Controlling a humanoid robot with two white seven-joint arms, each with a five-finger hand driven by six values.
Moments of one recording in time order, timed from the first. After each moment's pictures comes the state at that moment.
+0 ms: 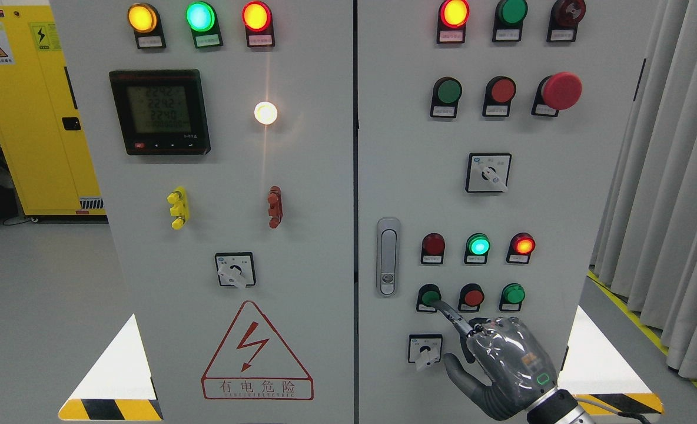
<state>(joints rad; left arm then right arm) 0.00 -0.11 -0.15 0.00 0.09 -0.12 -0.01 -0.34 -0.18 0.04 -1.65 1.10 -0.44 0.06</state>
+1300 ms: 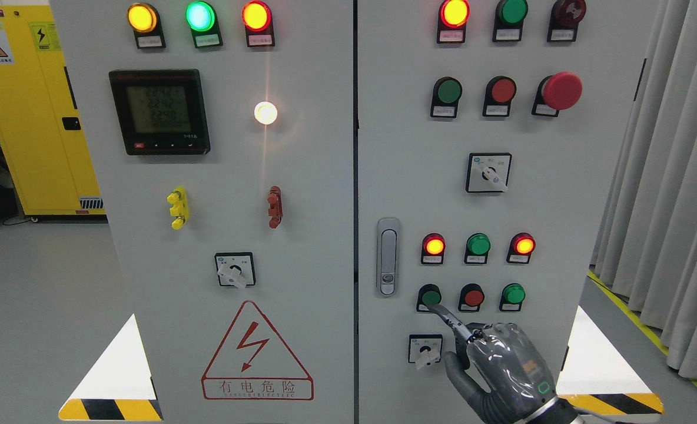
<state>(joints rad) 0.00 -0.11 -0.15 0.00 0.09 -0.12 -0.01 -0.27 -0.18 0.05 -1.69 0.94 -0.49 0.05</state>
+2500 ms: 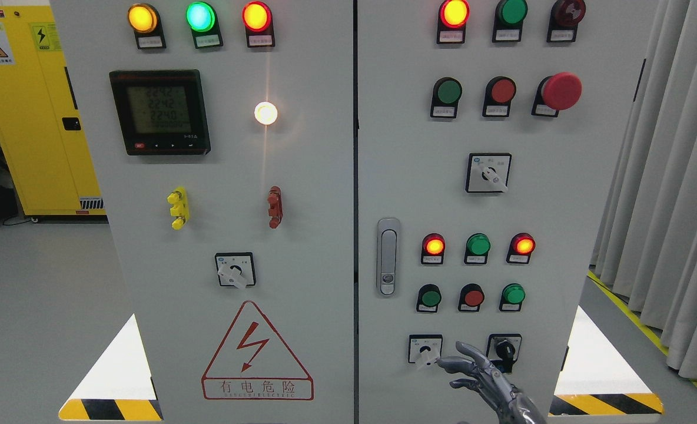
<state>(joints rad) 0.00 -0.11 -0.15 0.00 0.09 -0.12 -0.01 -0.01 -0.17 0.12 -1.91 -0.06 -0.34 0.25</state>
